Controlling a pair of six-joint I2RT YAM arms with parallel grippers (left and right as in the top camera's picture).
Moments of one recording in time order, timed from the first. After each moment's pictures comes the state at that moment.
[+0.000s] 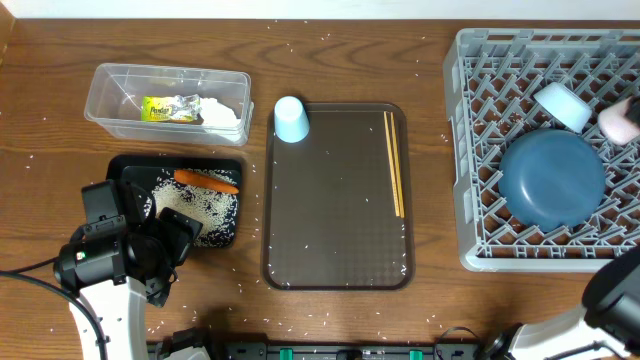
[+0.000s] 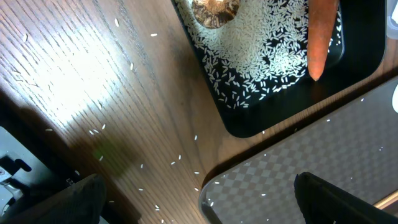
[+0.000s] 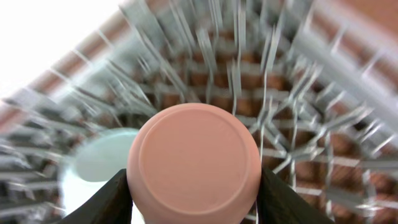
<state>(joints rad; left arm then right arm) 0.31 0.98 0.90 -1.27 0.12 -0.83 -0.61 1.78 1.52 -0.51 -0.13 0.20</state>
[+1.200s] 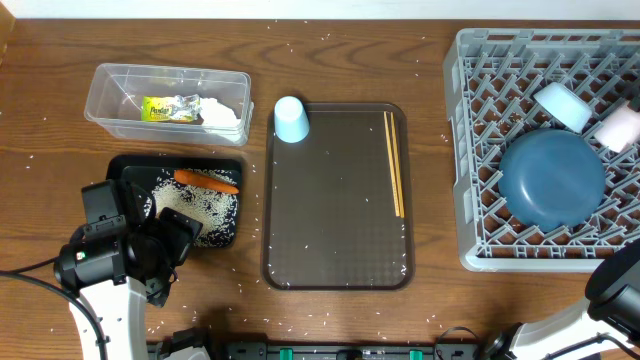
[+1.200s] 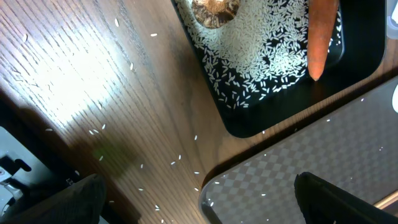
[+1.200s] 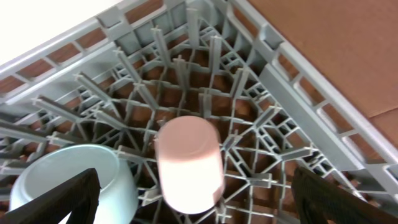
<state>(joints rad) 0.31 0.98 0.90 -1.27 0.12 -0.83 -0.61 1.84 1.60 -0.53 -0.05 0.04</state>
